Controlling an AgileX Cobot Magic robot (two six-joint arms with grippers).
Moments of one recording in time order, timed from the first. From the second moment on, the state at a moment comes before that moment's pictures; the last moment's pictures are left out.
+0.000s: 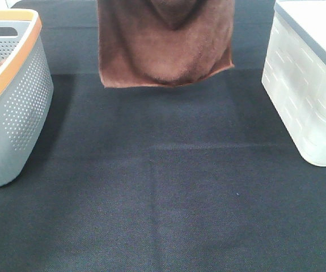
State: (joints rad) left arm -0.40 1.88 -1.65 0.27 0.04 0.05; right arm 0.33 1.71 -1.39 -0.76 -0.09 0.39
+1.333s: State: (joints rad) left arm -0.45 2.01 -1.65 0.11 0.79 0.04; right arm 0.33 1.88 -1.40 -0.08 0.52 0.04
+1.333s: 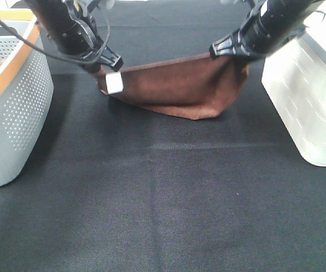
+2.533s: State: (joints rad) left arm -0.59 2.01 -1.49 -0.02 1.21 0.04; right arm 0.33 1.88 -1.21 0.24 0.93 -0.11
